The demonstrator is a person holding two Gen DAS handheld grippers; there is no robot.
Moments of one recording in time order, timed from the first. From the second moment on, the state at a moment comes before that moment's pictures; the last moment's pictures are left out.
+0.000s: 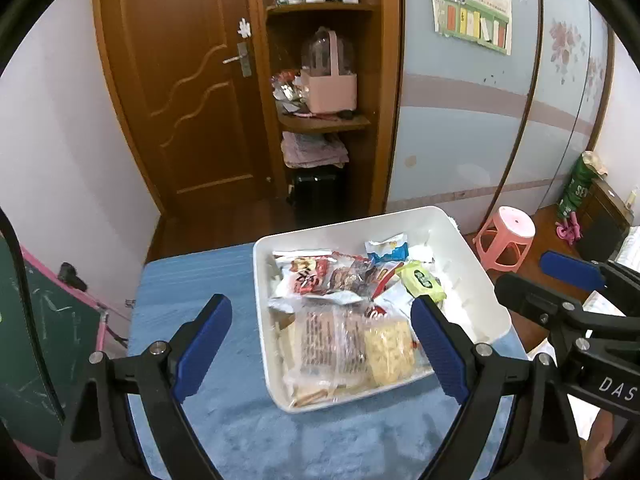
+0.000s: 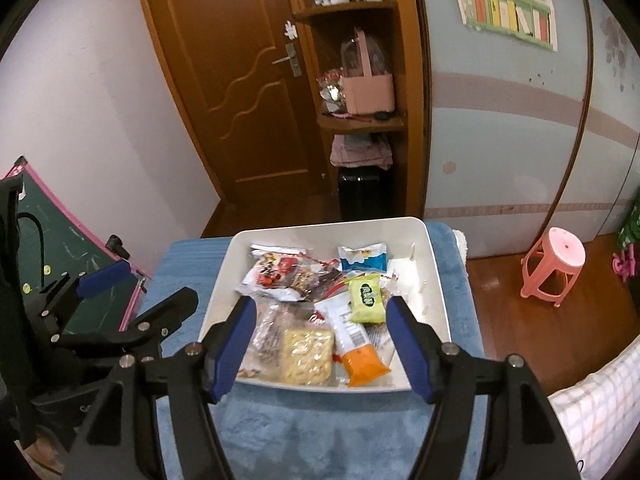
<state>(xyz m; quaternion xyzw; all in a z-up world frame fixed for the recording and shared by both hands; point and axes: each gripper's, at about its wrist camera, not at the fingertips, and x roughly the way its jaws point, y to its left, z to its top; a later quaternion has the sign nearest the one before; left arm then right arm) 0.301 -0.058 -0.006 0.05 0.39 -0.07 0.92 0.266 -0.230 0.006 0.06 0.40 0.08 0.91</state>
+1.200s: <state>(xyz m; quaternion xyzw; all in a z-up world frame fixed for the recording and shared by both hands) 0.046 0.032 -0.037 0.00 0.40 0.00 0.92 0.047 -0.158 -0.018 0.05 0.39 0.12 0.91</state>
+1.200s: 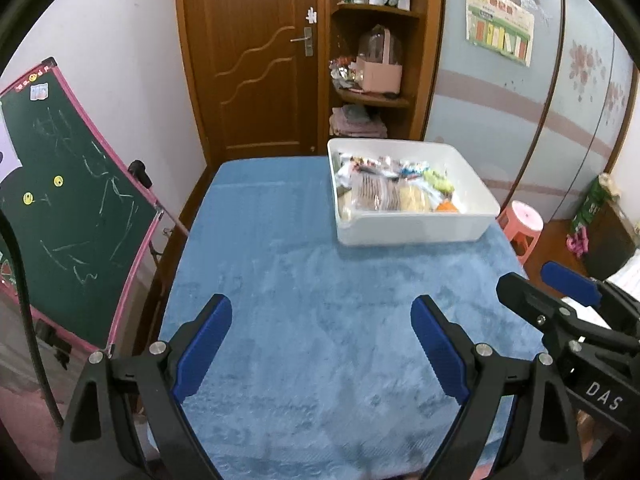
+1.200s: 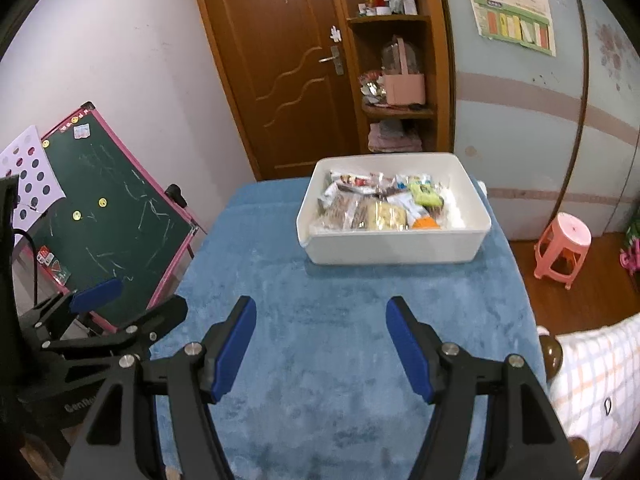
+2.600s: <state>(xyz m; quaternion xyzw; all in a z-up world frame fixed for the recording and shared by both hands) 0.024 0.030 -0.064 -0.01 0.40 0.03 0.91 0.016 -0.156 -0.037 0.05 0.38 0.11 0.92</state>
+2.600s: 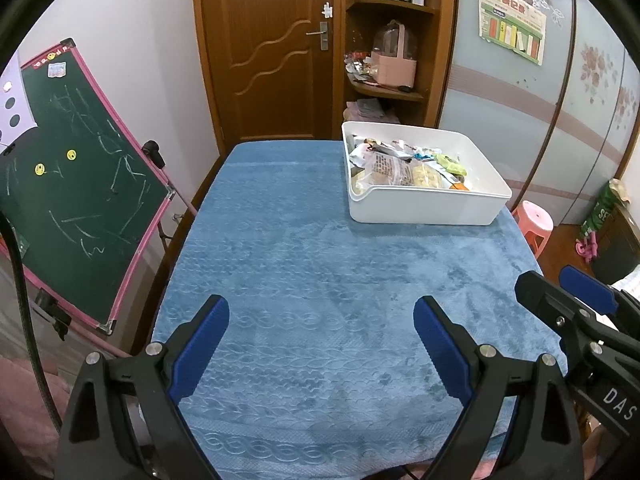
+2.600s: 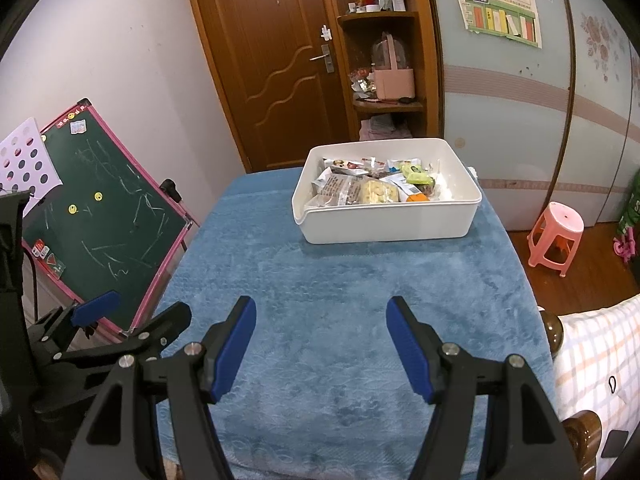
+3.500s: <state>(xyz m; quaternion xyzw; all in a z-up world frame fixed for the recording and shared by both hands) 0.025 0.030 -0.069 -0.01 0.40 0.03 0.91 0.018 -0.155 -0.040 0.05 0.39 0.11 0.91</state>
